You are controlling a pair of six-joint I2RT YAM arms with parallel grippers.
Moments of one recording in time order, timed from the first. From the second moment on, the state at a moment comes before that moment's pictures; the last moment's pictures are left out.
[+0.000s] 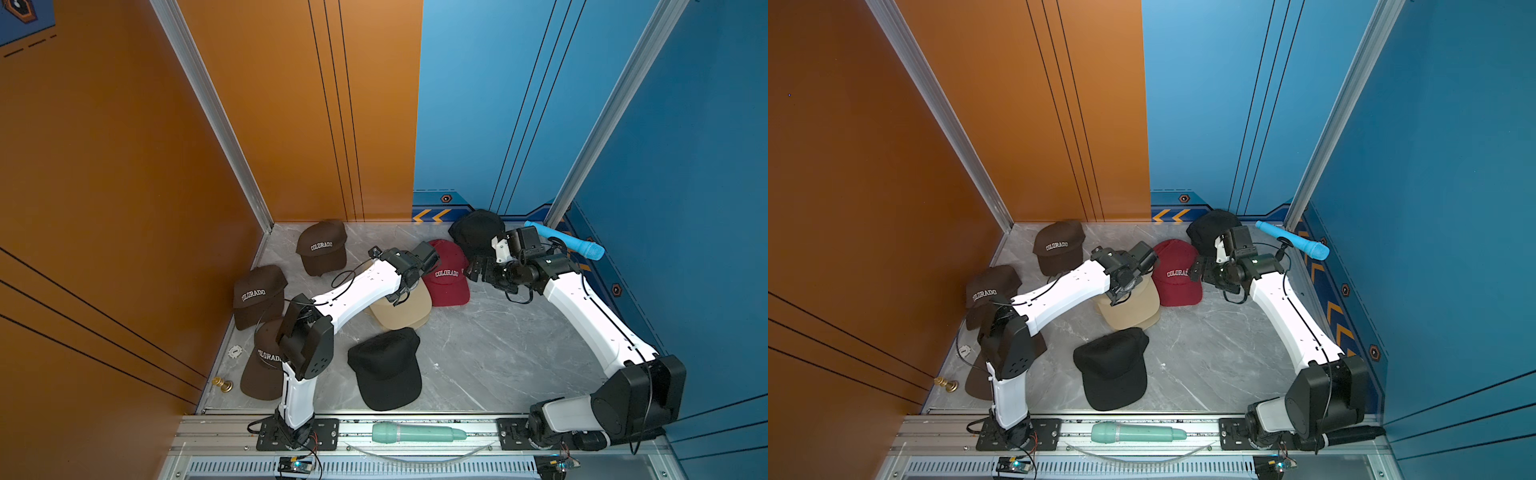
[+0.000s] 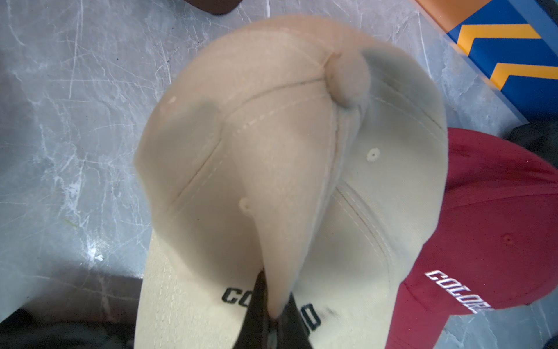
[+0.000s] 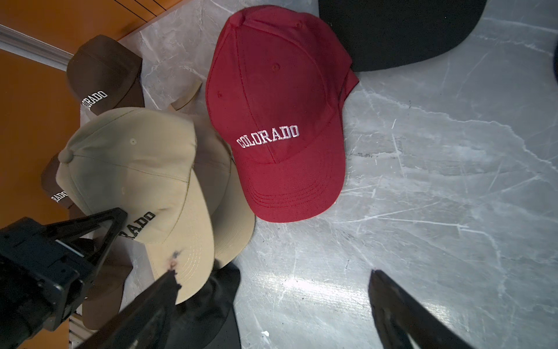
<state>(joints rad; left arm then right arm) -0.77 1.94 1.74 -1.08 -0.51 -1.45 0.23 1.41 1.30 -0.83 -0.25 0.46</state>
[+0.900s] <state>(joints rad) -0.78 2.00 1.69 -1.07 -0.44 -1.51 0.21 1.35 1.25 -0.83 -0.26 0.46</state>
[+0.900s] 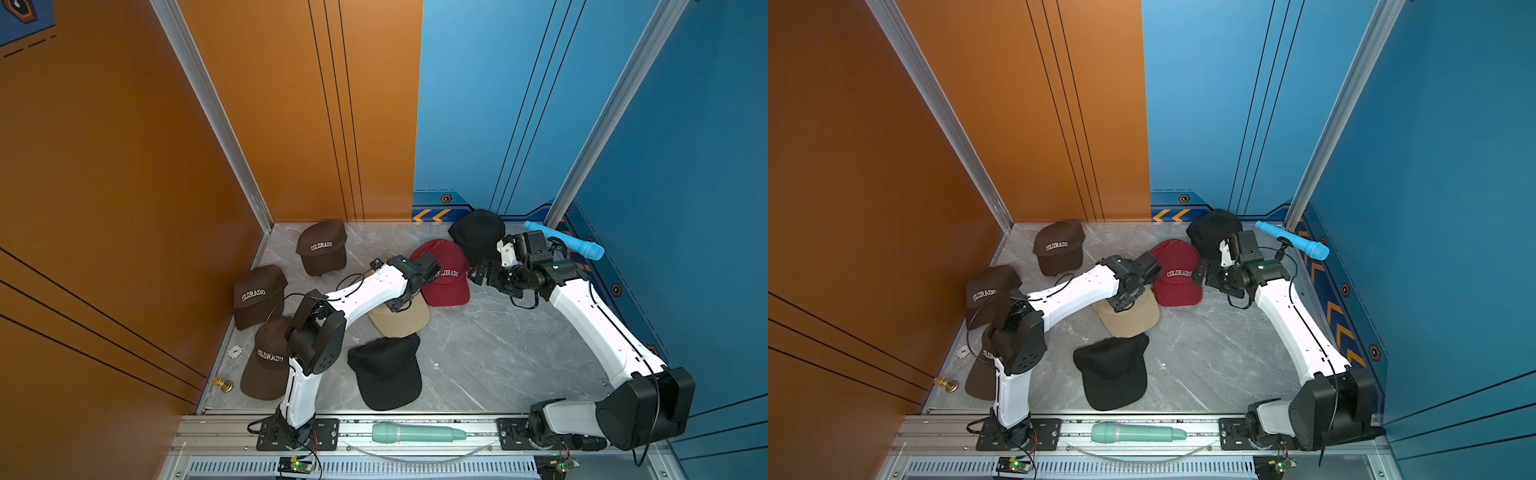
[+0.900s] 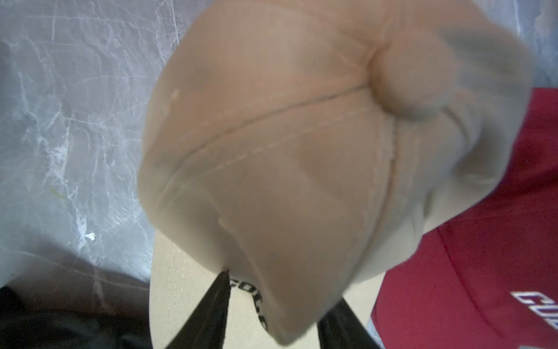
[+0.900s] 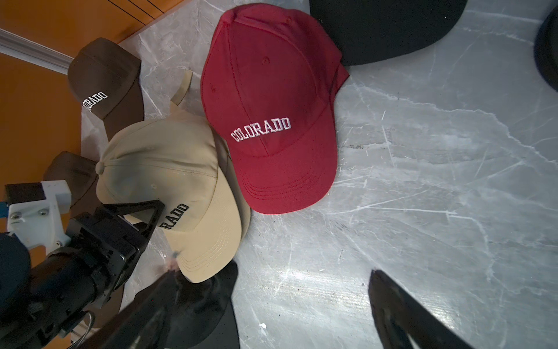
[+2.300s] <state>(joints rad) -0.63 2.08 1.85 -1.02 -0.40 -1.08 0.24 1.45 1.34 -0.82 -0.21 0.51</state>
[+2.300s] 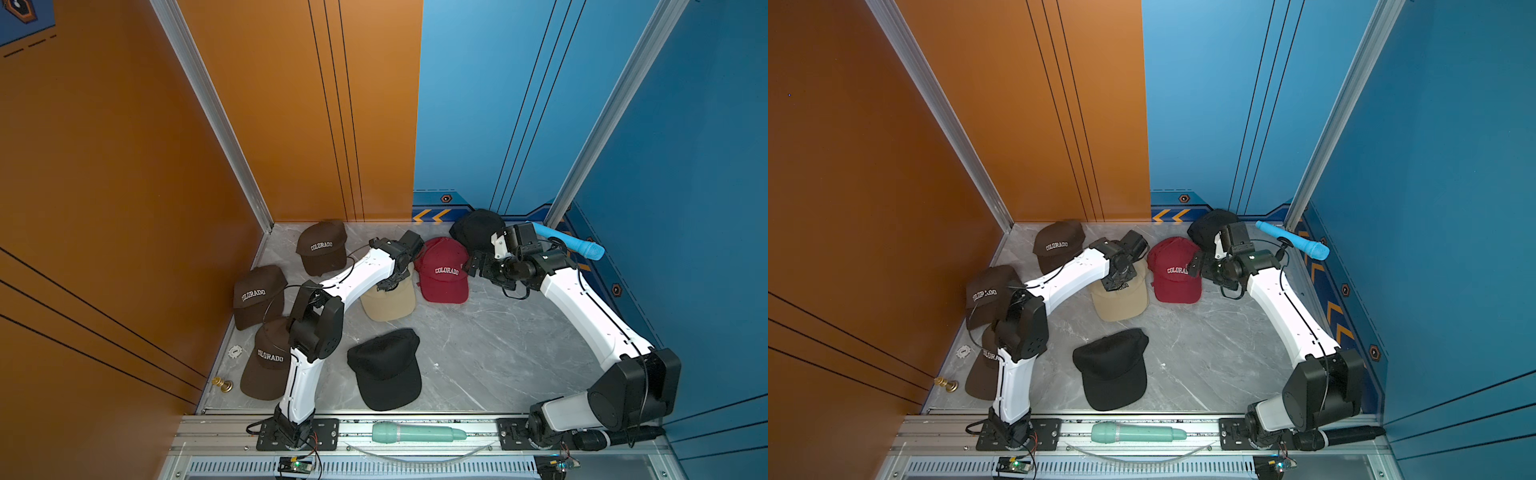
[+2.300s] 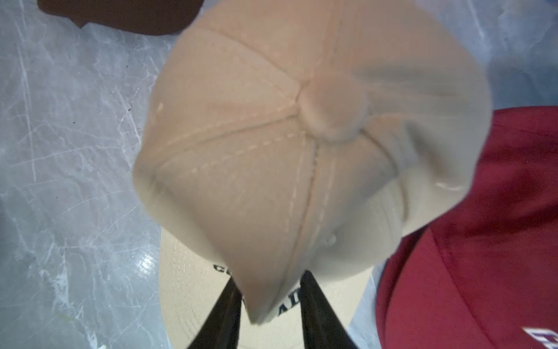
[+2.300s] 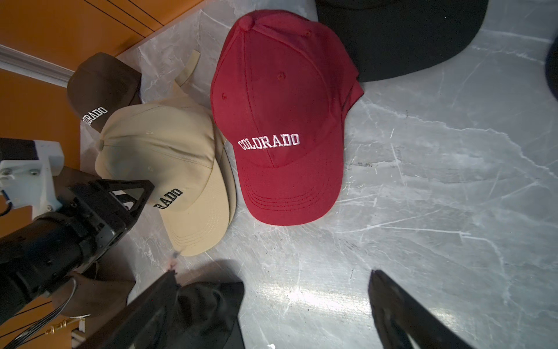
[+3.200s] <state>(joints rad) -0.63 1.70 1.39 -0.93 -0.40 -1.04 0.30 1.51 1.42 -0.82 -0.19 0.52</state>
